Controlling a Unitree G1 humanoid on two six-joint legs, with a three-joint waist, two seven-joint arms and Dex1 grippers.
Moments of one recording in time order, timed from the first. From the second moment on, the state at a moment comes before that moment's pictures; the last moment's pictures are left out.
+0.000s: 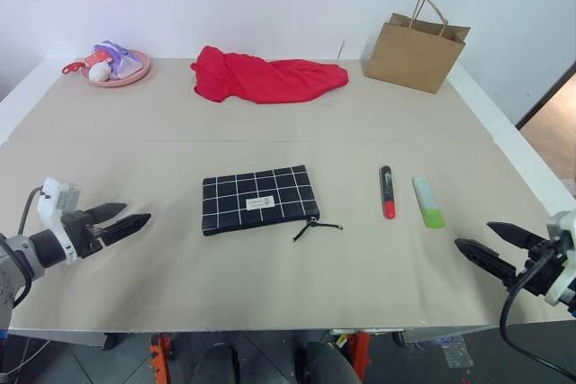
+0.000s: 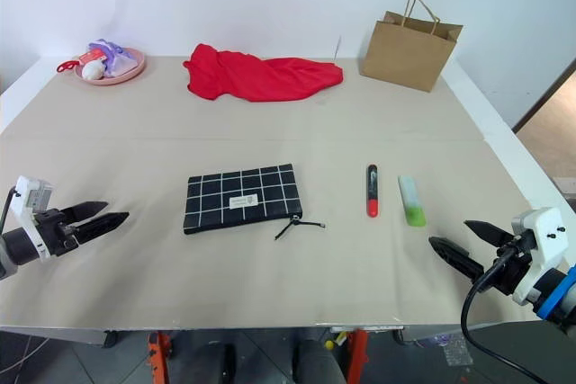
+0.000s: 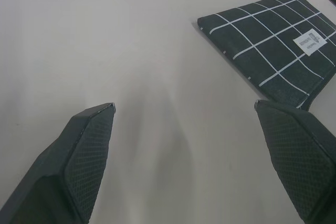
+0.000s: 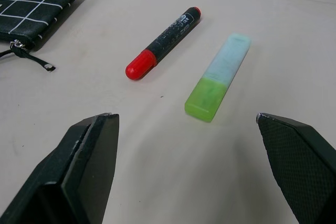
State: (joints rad) left arm -0.08 0.81 0.43 0.09 -0.64 0.63 -0.98; right arm 0.29 -0.80 -0.67 -0.27 0.64 0.56 0.87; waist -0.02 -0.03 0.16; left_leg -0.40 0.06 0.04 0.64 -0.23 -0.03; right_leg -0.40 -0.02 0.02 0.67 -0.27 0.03
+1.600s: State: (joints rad) left arm -0.17 0.92 0.08 0.02 -0.29 0.07 -1.32; right arm -0.50 -0.60 0.11 -0.20 0.48 0.62 0.85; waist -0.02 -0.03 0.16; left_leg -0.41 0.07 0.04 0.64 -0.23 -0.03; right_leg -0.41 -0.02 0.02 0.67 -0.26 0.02
